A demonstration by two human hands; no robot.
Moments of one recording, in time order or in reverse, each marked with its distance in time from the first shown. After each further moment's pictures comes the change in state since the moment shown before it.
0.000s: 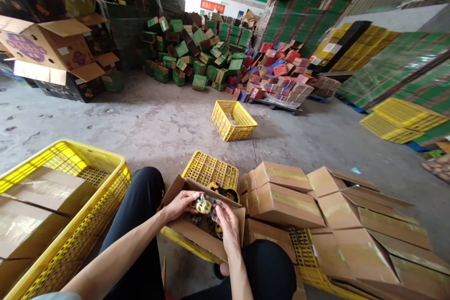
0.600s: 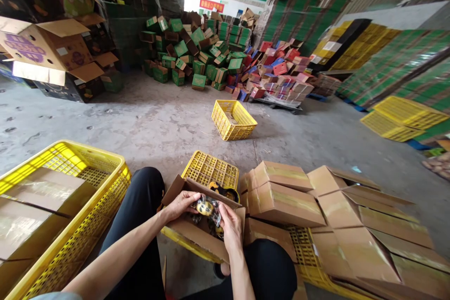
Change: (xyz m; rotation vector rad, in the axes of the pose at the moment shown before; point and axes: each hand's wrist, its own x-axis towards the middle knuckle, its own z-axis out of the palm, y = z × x) left_hand -0.002 0.002 0.002 0.082 -0.041 -0.009; right_hand 0.002 0.001 -0.007 0.004 0.024 0.055
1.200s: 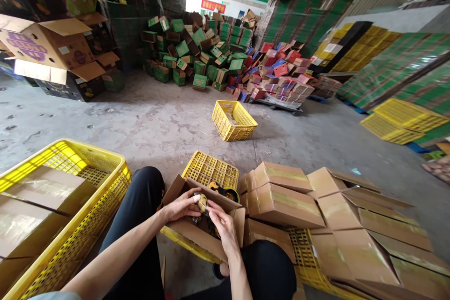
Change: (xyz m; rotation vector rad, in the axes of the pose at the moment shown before) left_hand -0.003 -0.001 -0.002 -0.232 -0.030 -0.119; right_hand -0.015 -0.023 0.010 -0.185 -0.325 -0.137
